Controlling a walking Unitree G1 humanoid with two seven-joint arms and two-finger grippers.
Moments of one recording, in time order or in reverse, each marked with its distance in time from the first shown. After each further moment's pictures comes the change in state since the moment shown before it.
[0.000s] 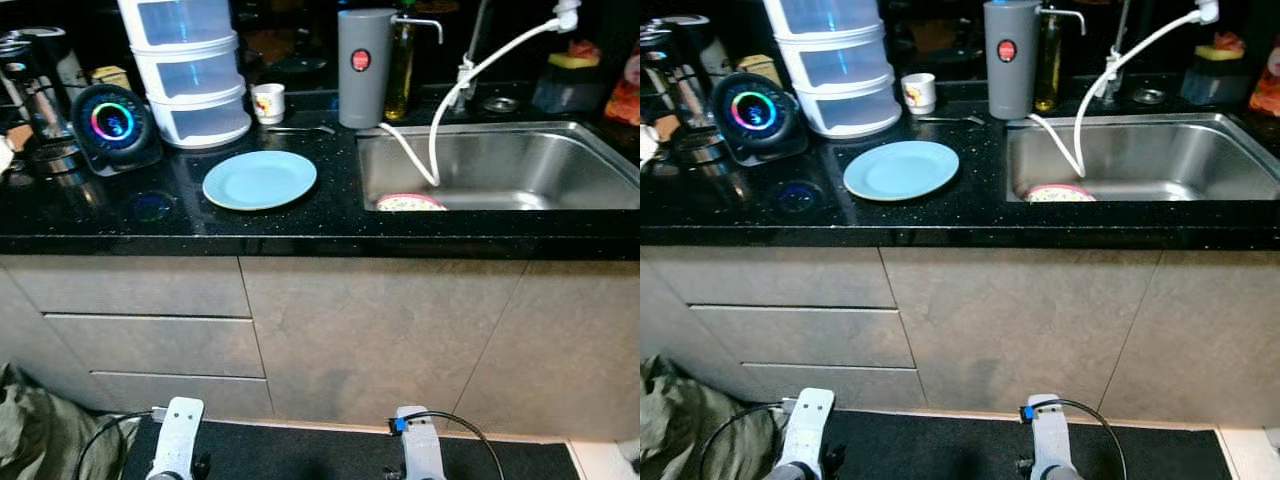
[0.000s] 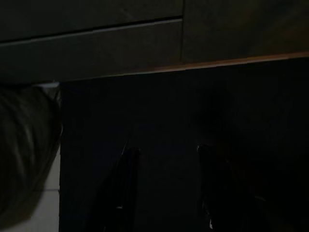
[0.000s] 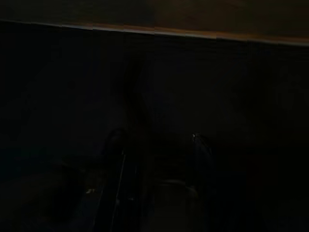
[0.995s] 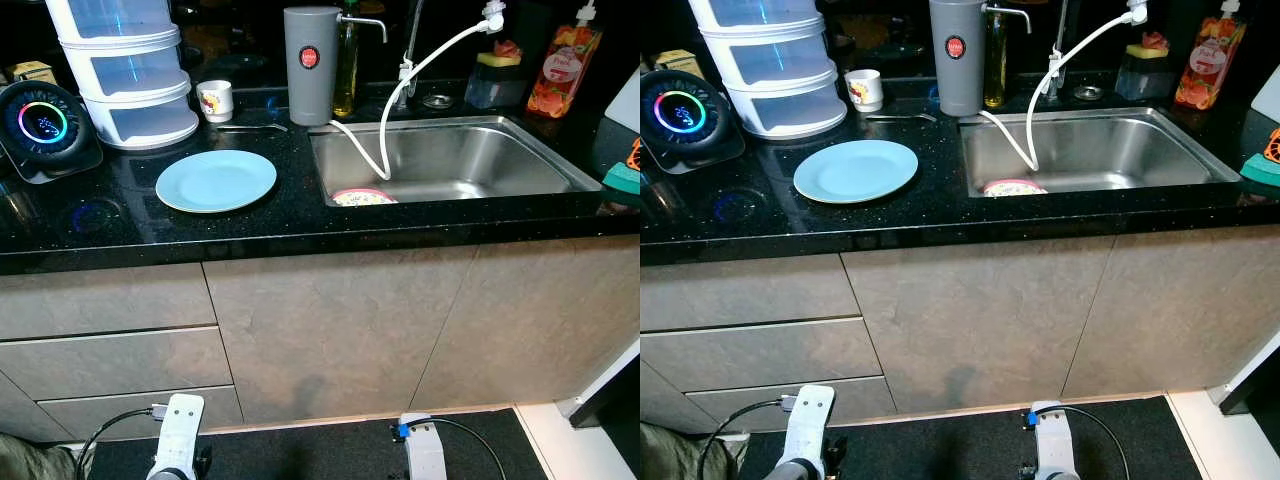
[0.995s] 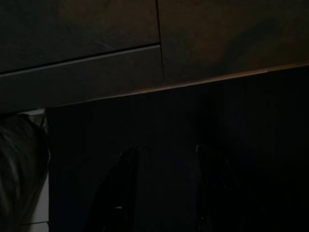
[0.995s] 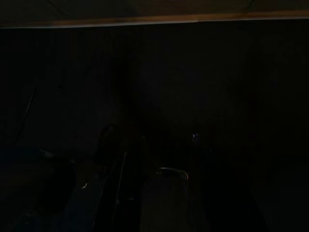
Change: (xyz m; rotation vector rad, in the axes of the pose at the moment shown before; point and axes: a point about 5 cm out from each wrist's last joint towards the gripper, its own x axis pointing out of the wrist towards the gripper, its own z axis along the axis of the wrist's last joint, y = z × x) left arm -0.001 -0.002 0.005 -0.035 -0.064 0.051; right arm -0.001 0.000 -0.005 0.008 0.012 0.010
